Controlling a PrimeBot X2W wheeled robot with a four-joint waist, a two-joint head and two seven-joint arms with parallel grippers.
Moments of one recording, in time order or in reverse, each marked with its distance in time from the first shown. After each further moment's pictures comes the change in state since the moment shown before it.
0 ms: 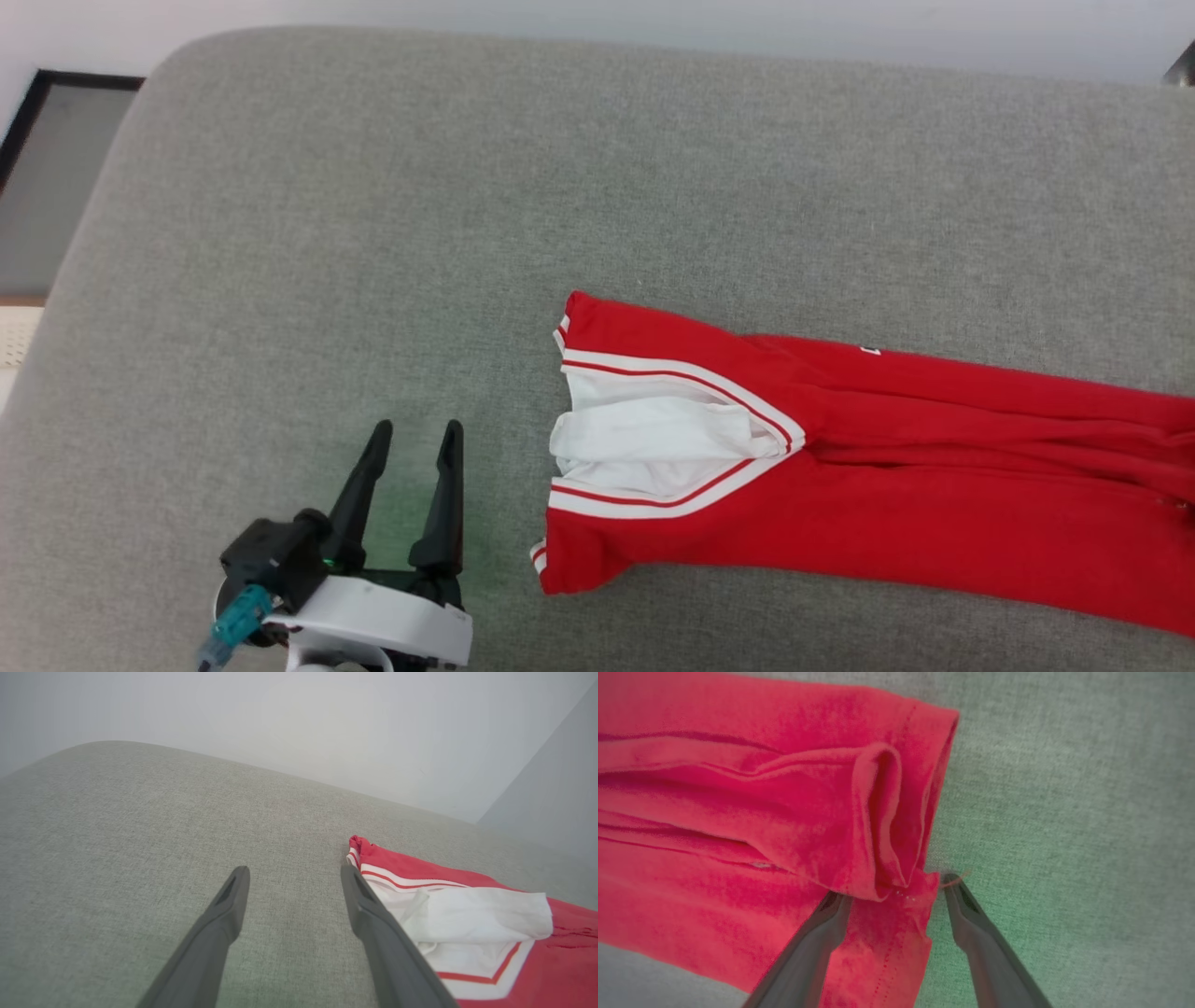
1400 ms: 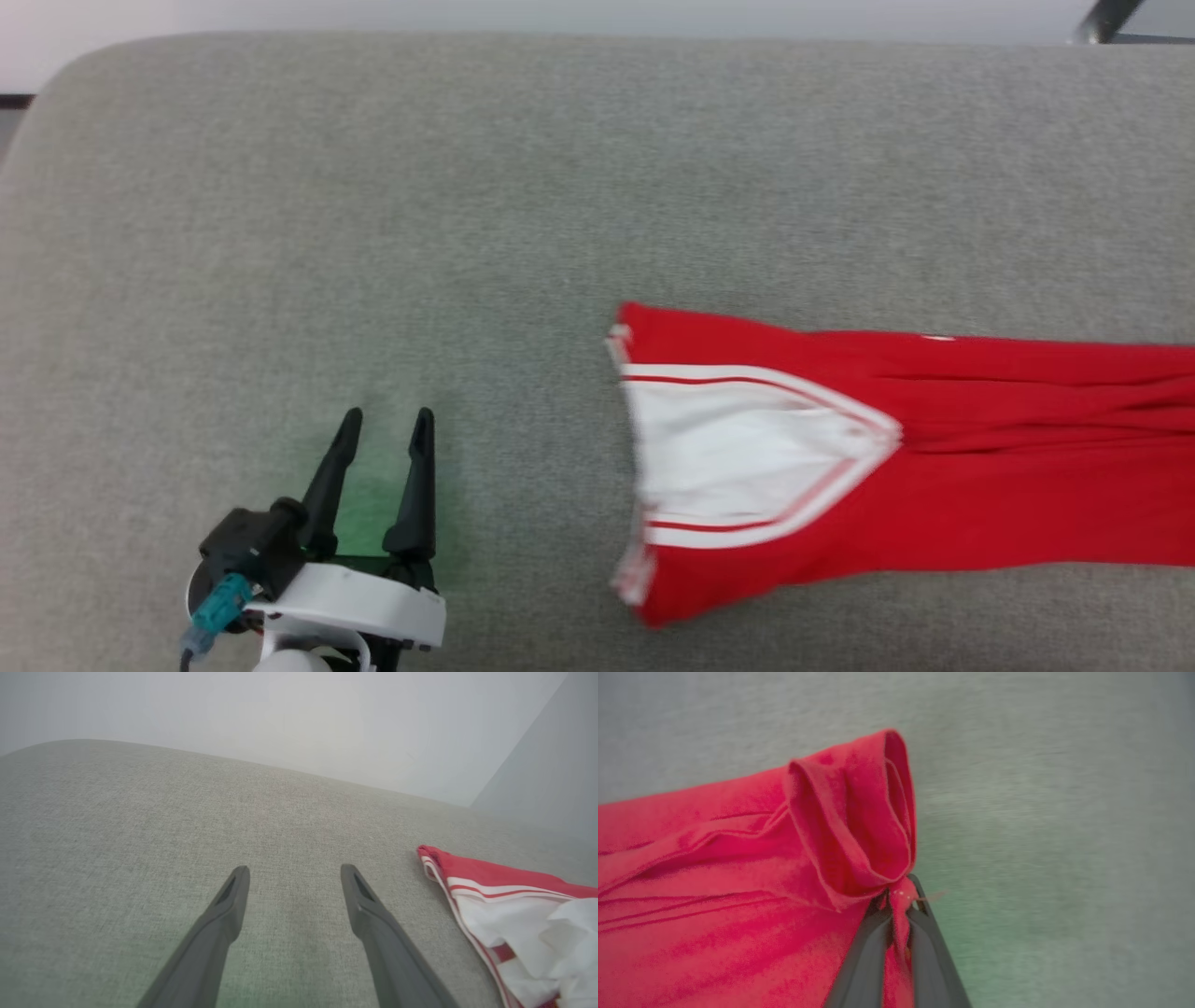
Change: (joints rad) left arm -0.024 -0.109 0.184 0.086 0.171 -0.142 0.000; right arm -0.095 0.052 -0.158 0.127 -0.109 0.001 -0.203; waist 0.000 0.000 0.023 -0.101
